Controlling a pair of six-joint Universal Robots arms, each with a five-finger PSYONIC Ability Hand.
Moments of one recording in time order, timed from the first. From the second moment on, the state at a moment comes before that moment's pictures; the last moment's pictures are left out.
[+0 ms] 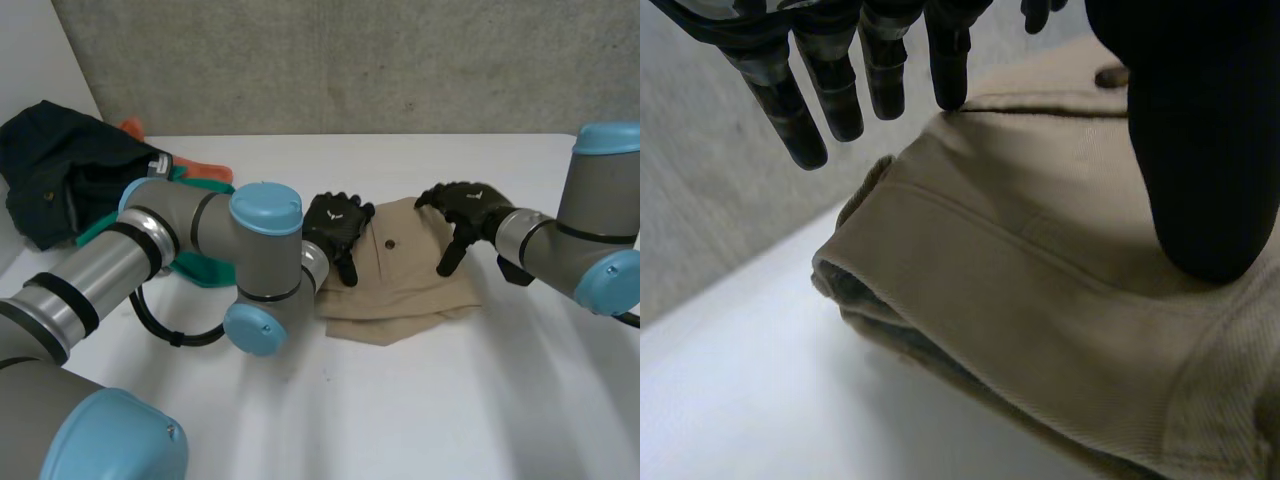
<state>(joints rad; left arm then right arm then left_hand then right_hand) 4.00 -2.72 -0.53 3.03 -1.56 3.36 1.83 -0.78 1.01 0.20 1.22 2.88 0.24 0.24 0.24 0.25 0.05 0.20 0.22 0.21 0.23 0.07</state>
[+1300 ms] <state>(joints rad) 4.11 -1.87 -1.47 3.31 -1.18 3.28 1.78 -0.82 1.35 -0.04 1.09 3.18 0.22 0.21 0.22 0.22 0.05 0.46 0.58 0.57 0.56 0.37</state>
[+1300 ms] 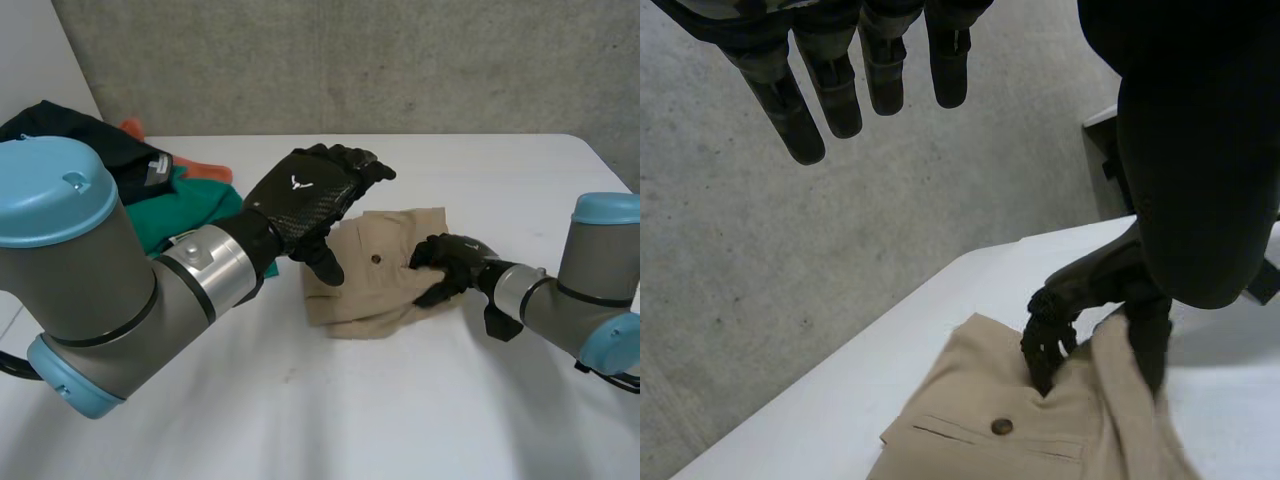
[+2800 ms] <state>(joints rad) 4.09 -1.85 -1.48 3.33 -1.19 3.28 1.37 -0.34 0.37 -0.04 1.54 2.48 0.22 0.21 0.22 0.22 0.05 0.20 0.22 0.21 0.23 0.07</state>
